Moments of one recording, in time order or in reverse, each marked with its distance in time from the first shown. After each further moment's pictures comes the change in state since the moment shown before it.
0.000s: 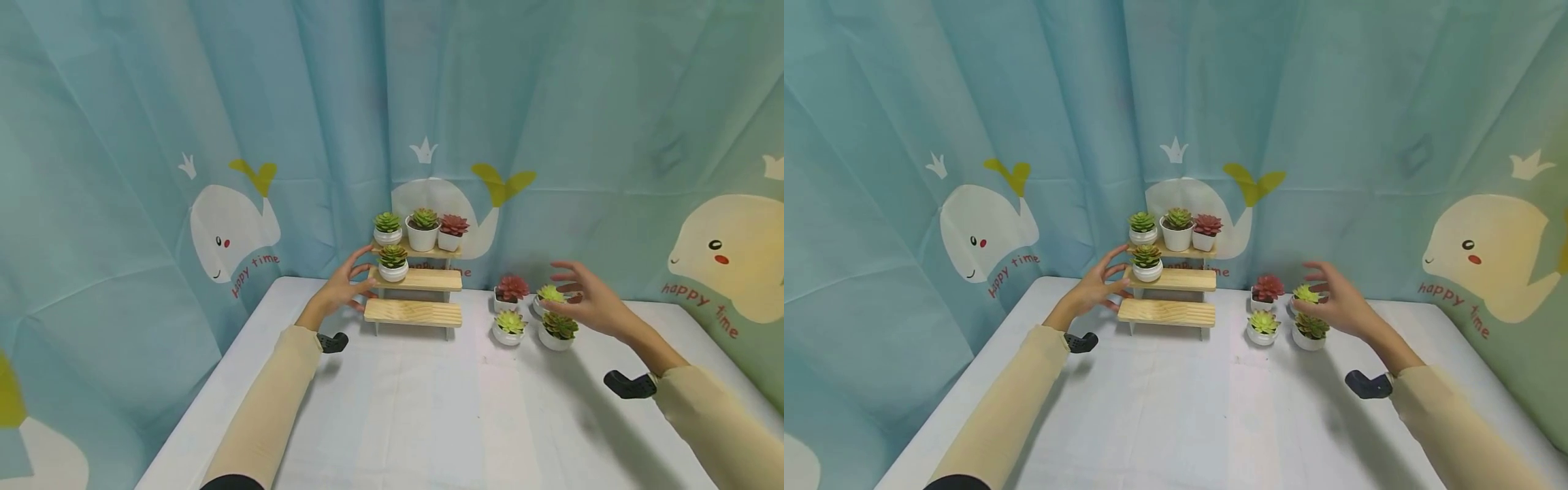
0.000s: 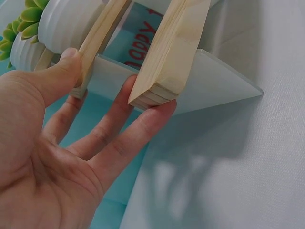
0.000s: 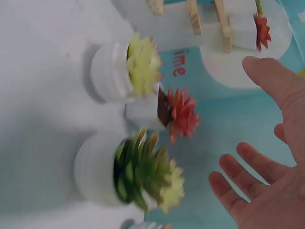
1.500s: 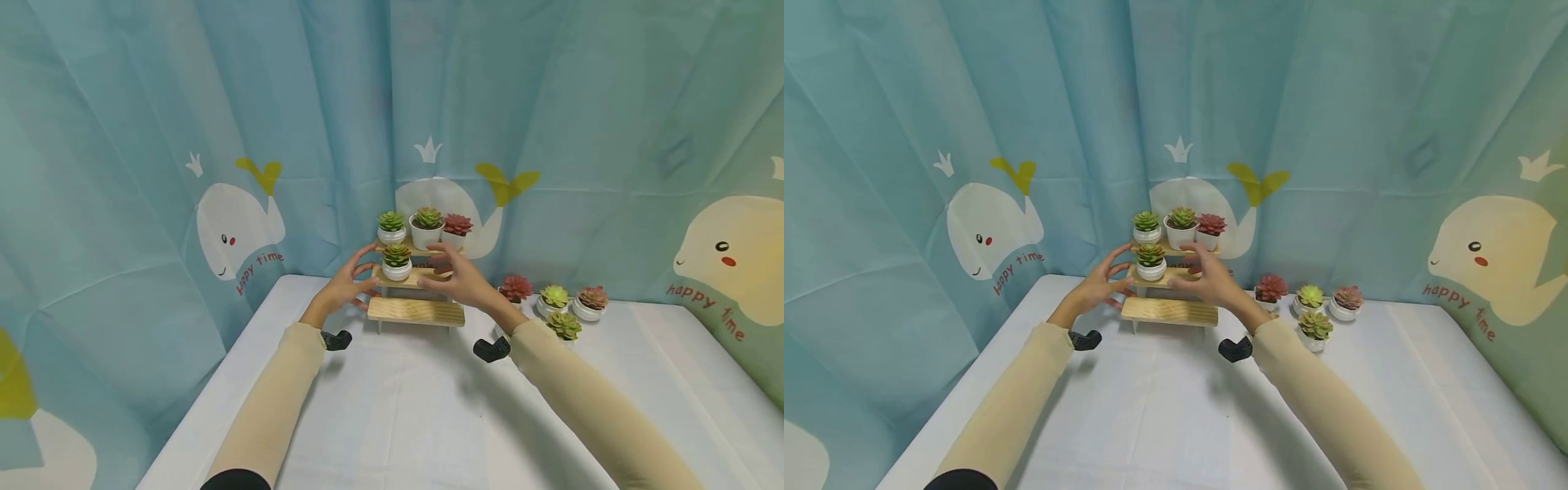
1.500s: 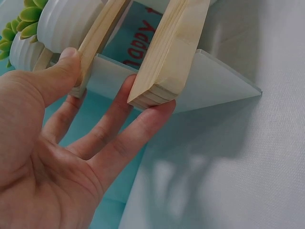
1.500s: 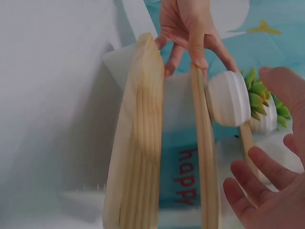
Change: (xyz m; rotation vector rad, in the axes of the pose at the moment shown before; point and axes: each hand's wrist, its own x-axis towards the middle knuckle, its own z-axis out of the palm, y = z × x) left_hand 0.000 -0.001 -0.001 0.011 0.002 0.001; right_hand 0.112 -0.113 0.129 0.303 -0.104 -0.140
